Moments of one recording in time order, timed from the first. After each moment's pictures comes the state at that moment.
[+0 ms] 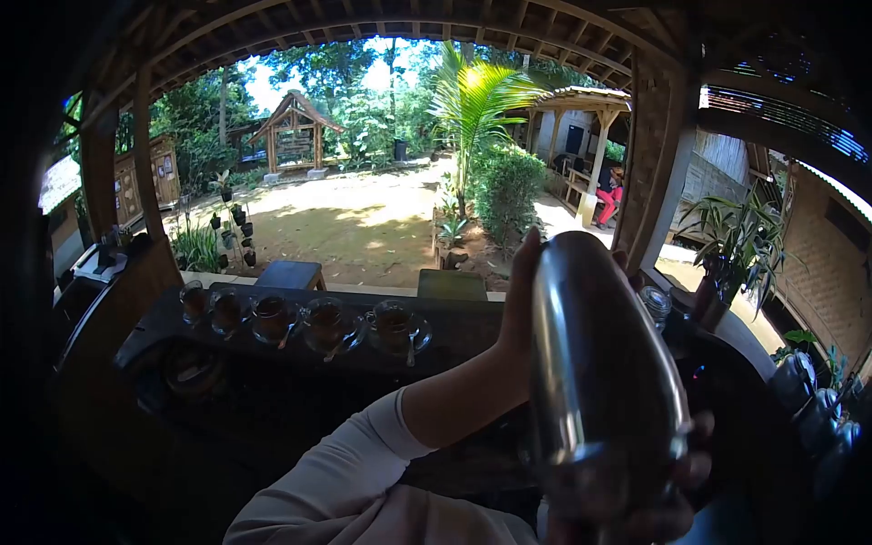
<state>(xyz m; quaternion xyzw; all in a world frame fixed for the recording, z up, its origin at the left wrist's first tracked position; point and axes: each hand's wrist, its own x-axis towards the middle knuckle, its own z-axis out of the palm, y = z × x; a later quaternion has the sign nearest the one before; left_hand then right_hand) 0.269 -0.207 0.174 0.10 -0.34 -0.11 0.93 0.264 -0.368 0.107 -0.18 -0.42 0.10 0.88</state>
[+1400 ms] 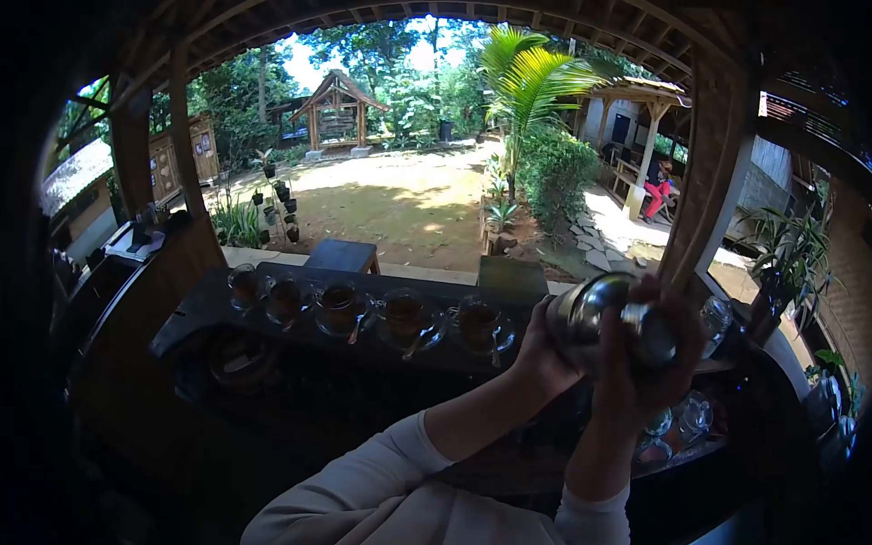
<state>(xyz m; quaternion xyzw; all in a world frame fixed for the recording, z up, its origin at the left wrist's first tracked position) 0.236 -0.108 0.097 0.06 -0.12 0.04 0.99 0.223 -0.195 0.153 -0.45 -0.45 -0.42 0.65</state>
